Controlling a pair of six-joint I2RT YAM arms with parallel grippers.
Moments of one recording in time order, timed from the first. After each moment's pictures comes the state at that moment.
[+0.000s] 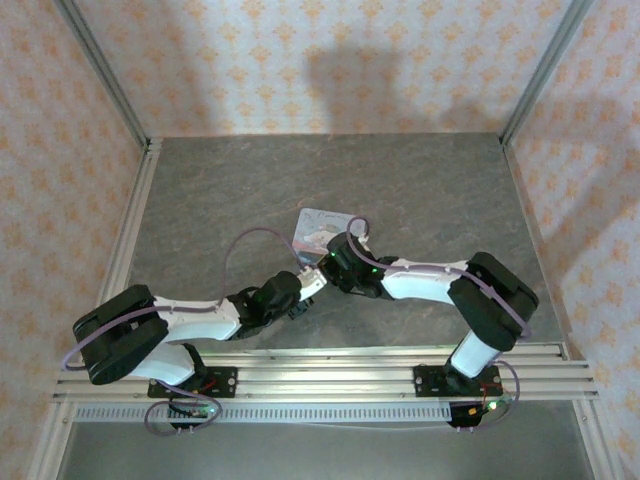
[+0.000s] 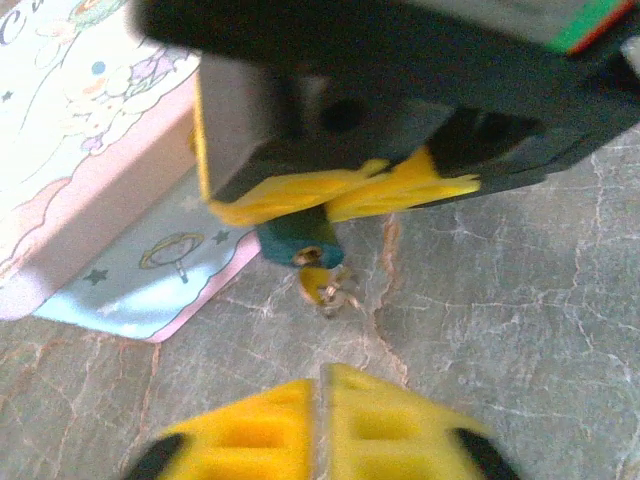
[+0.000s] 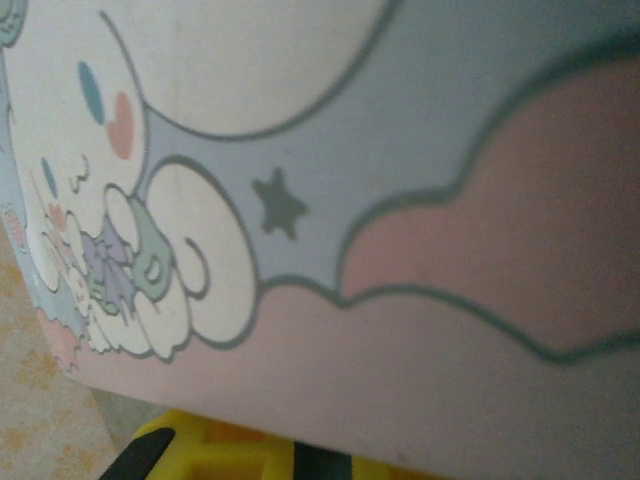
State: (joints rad) left arm -0.91 1.38 0.42 0.28 -0.29 0.17; right arm 0.85 1.63 0.79 0.04 0.03 1.50
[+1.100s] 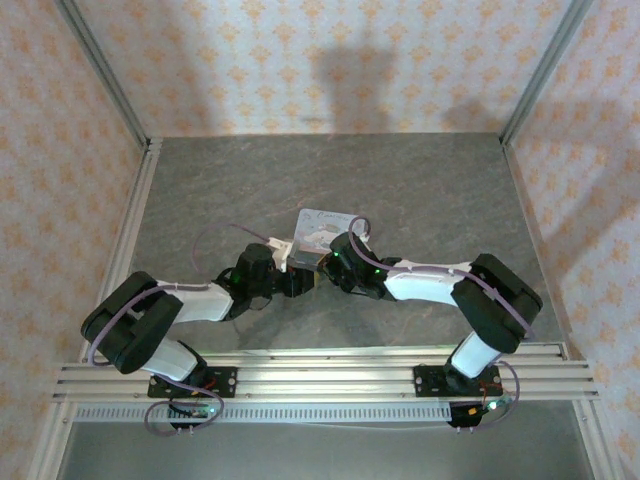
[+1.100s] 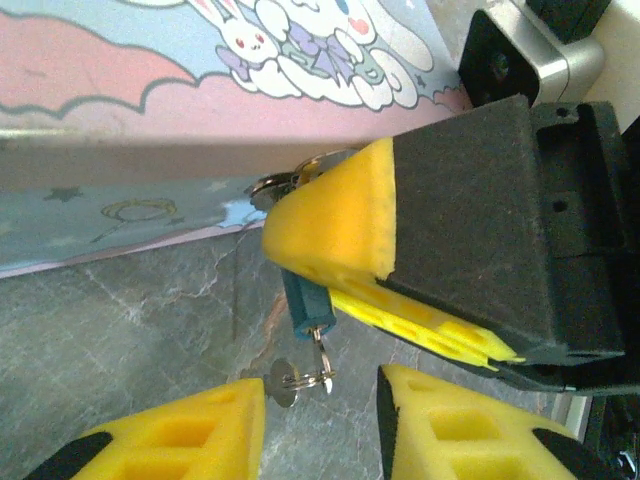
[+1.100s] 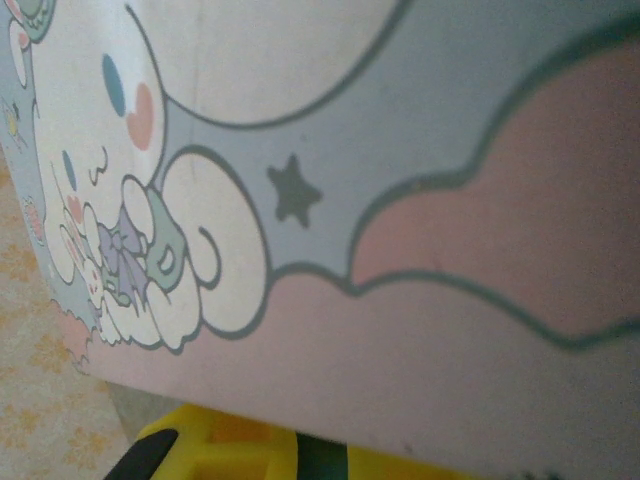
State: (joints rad) left arm -0.57 1.47 0.40 0.53 0.42 -0.57; right arm 0.84 1.61 0.77 0.07 0.00 1.48
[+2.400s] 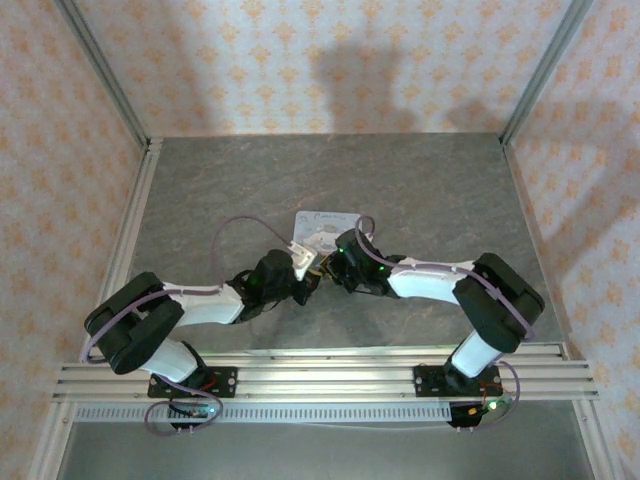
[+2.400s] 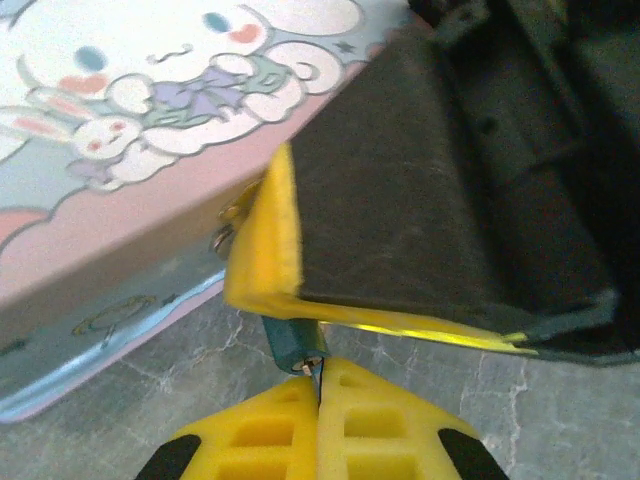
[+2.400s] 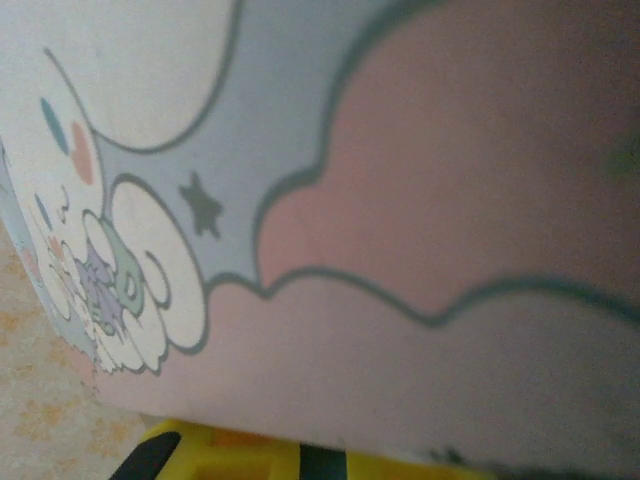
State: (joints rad) left arm -0.76 1.47 0.48 0.39 0.08 -0.16; right arm 0.79 1.60 0.76 0.05 -0.10 1.51
